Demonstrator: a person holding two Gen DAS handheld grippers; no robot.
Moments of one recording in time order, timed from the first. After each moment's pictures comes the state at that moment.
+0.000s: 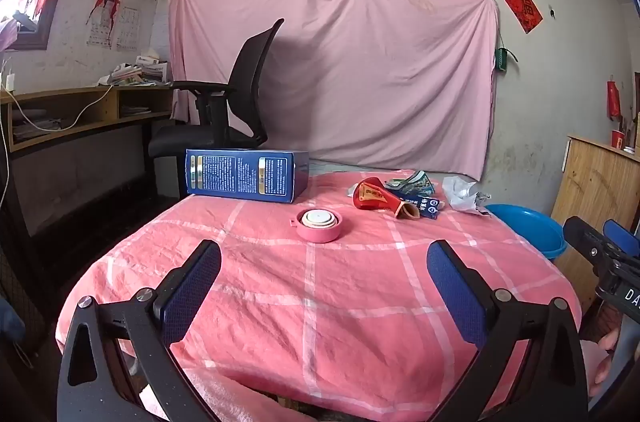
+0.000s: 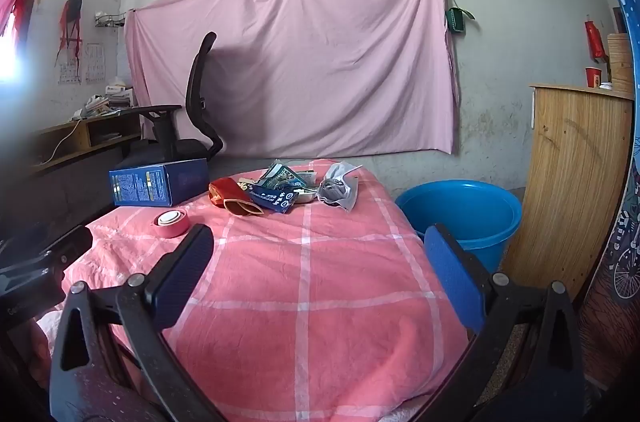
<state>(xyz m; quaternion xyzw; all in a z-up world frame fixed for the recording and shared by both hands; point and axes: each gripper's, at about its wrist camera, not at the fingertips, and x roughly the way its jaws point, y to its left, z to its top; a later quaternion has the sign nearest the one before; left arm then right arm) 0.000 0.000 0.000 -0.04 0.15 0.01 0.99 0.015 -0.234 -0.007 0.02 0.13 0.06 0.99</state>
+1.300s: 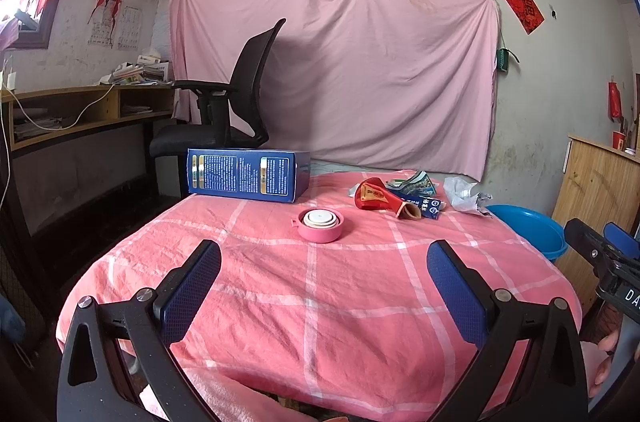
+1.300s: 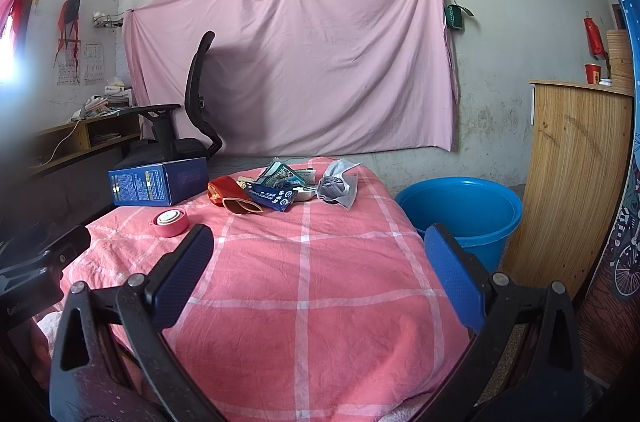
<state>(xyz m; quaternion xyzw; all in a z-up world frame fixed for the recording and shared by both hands) 0.001 -0.004 -0.004 -0.05 0.14 0.01 0.99 0.016 -0.236 -0.006 0.03 0.13 0.05 0.99</state>
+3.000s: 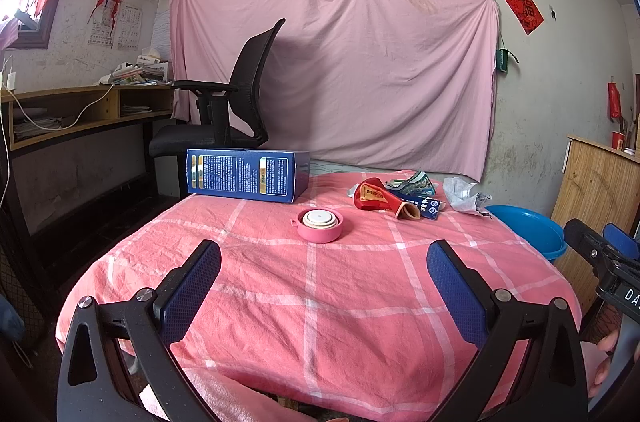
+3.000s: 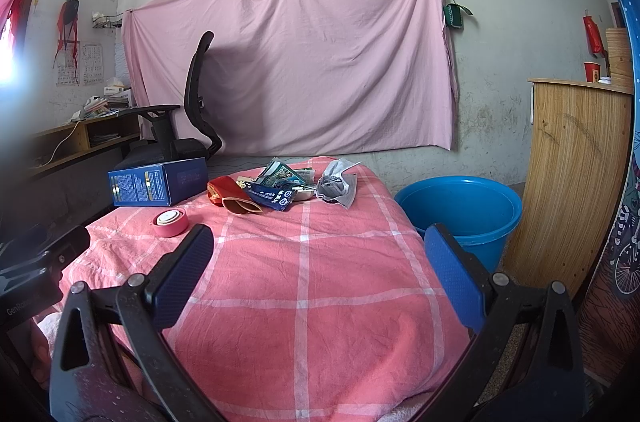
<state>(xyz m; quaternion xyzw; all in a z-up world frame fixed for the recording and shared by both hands) 0.002 0.000 -0.001 -0.05 0.14 0.01 0.99 0.015 -0.236 -0.007 0.03 0.14 0.05 0.99</state>
